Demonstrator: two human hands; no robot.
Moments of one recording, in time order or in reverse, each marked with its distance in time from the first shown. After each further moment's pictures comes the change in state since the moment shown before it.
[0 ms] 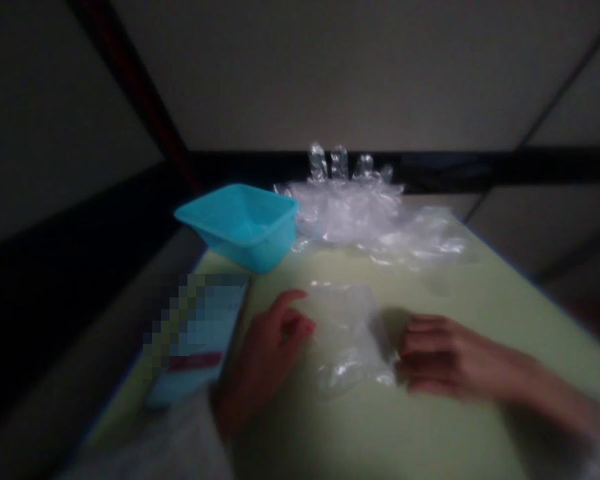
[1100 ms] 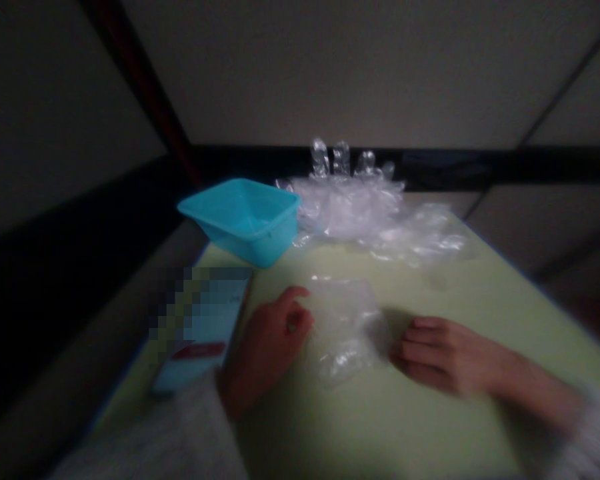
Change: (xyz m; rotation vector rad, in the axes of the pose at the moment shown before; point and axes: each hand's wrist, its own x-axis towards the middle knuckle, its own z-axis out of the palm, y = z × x) left_hand 0.002 0.001 -0.001 0.203 -0.020 0.018; right_hand 0.002 -0.007 0.007 -0.269 0.047 -0.110
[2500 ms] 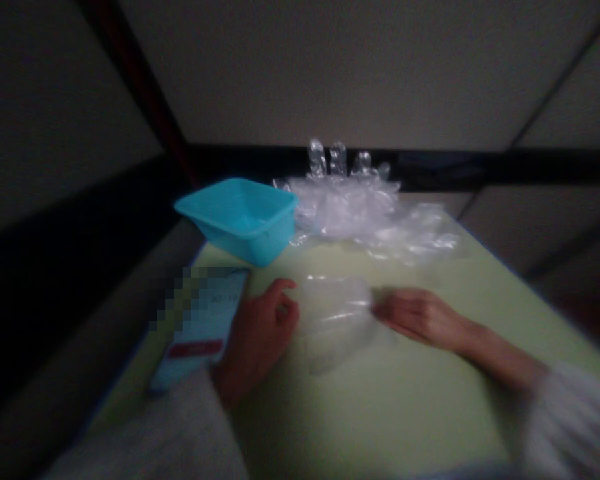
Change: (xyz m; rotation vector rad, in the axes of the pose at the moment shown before) left_hand 0.006 -0.005 -0.005 0.101 0.123 -0.009; right_hand 0.002 0.034 0.020 0.015 0.156 0.116
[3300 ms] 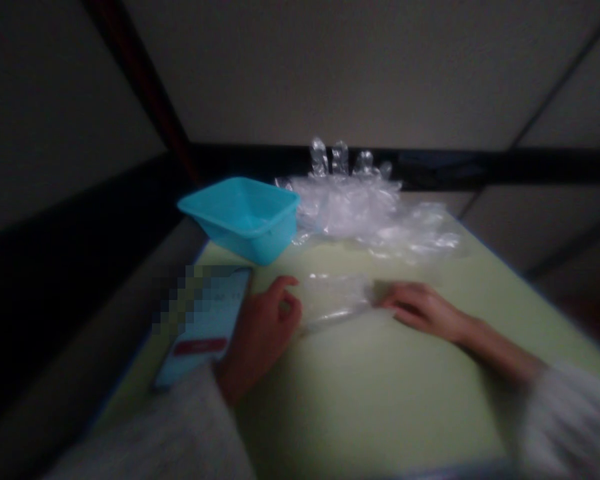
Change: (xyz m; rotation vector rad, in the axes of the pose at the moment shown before) left_hand 0.001 0.002 -0.002 -0.001 -0.026 -0.001; right_hand 0.001 0.007 -0.001 0.379 -0.003 0.288
